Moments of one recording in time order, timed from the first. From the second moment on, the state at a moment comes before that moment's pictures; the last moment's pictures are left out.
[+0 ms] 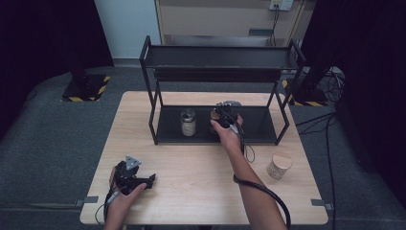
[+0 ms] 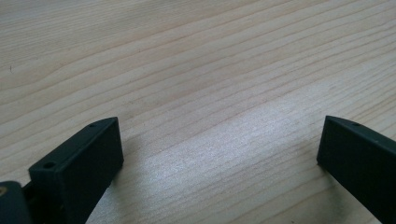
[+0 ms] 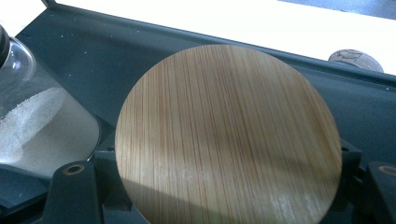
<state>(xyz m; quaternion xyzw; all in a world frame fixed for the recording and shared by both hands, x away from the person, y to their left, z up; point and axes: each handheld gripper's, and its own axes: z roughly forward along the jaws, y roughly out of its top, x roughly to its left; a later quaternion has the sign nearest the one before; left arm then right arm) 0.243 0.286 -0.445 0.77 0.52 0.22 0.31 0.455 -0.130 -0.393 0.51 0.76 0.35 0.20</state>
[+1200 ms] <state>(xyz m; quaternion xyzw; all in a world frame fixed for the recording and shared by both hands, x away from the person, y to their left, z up) 0.243 0.286 -0.445 0.77 0.52 0.22 0.31 0.447 -0.132 -0.398 0.50 0.76 0.36 0.21</state>
